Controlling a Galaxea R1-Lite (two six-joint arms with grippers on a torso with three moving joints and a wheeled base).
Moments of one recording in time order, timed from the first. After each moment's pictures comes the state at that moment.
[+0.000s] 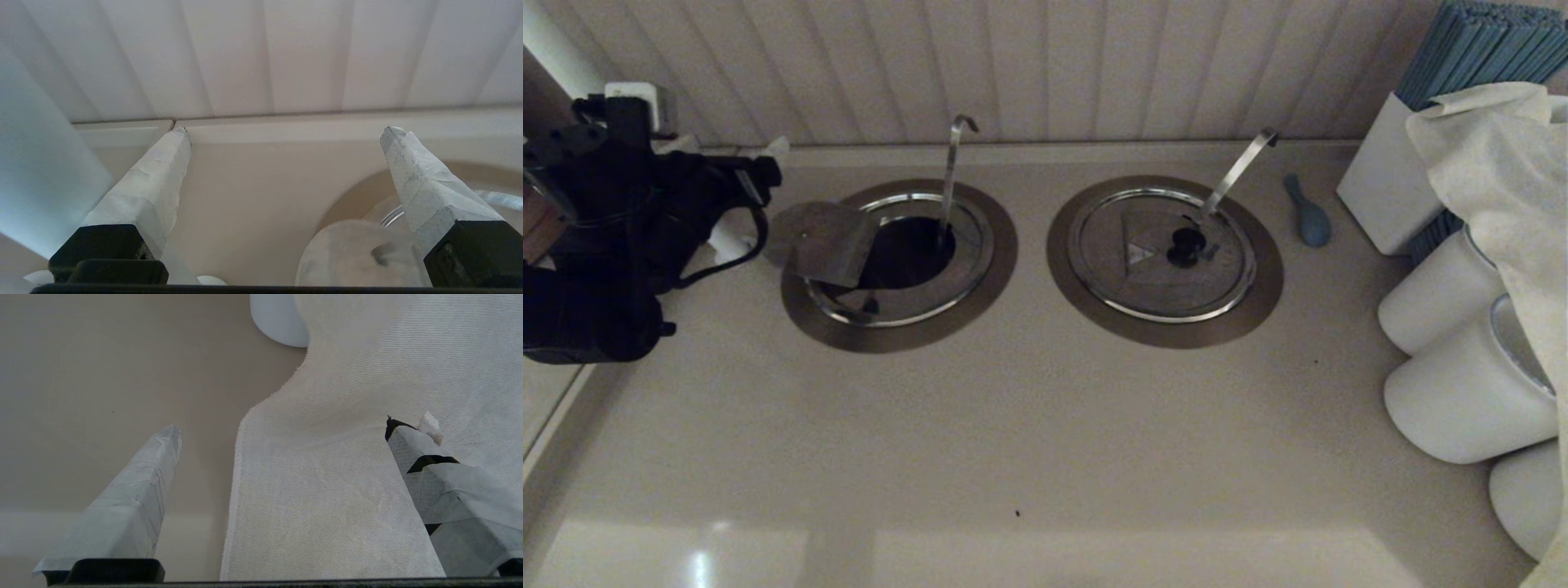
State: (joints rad) left arm 0.17 1.90 -1.21 -1.10 0.02 0.04; right arm 0.00 0.00 0.00 0.00 0.01 -0.03
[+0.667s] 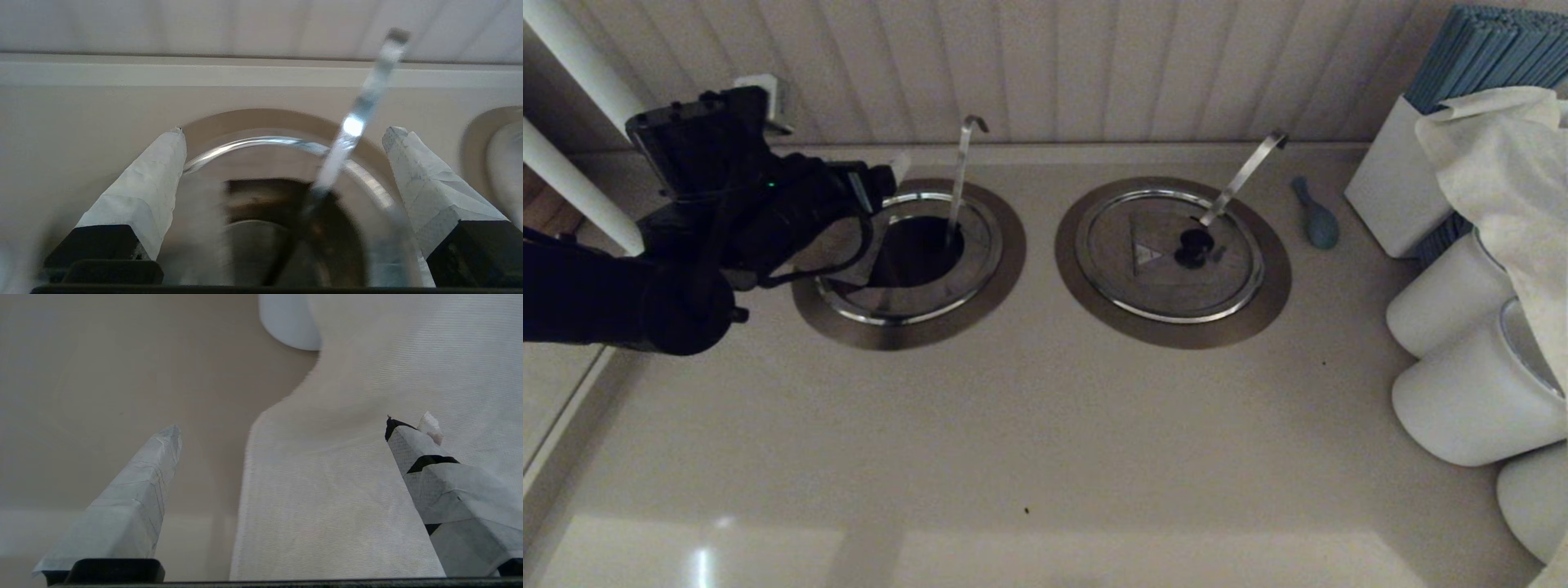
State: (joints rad) left arm -0.20 1.84 -1.25 -0.79 0.01 -0.06; right arm 0.00 0.00 0.00 0.00 0.01 -0.03
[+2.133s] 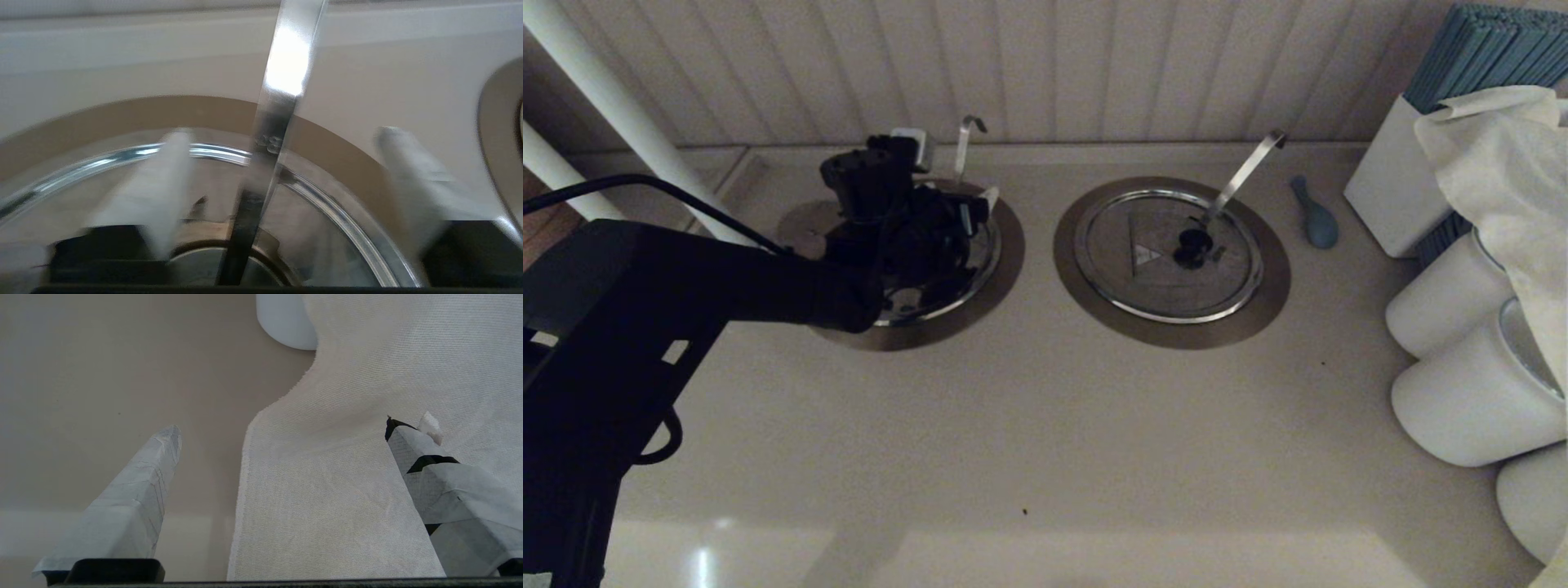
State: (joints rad) left arm -0.32 2.22 -1.65 -0.73 0.02 0.02; right arm 0.00 0.00 0.00 0.00 0.01 -0.03
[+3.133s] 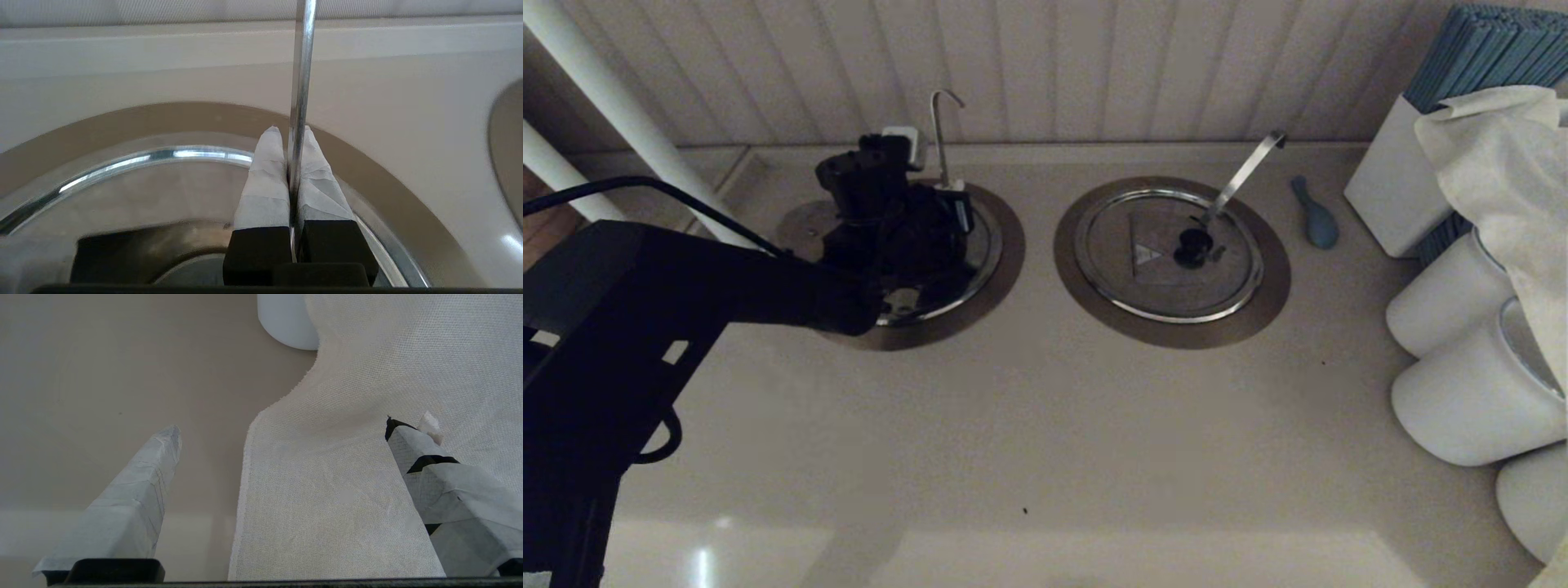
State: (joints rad) left arm -0.31 2.21 -1.62 -0.79 0.05 0.00; right arm 0.00 0.00 0.00 0.00 0.01 -0.03
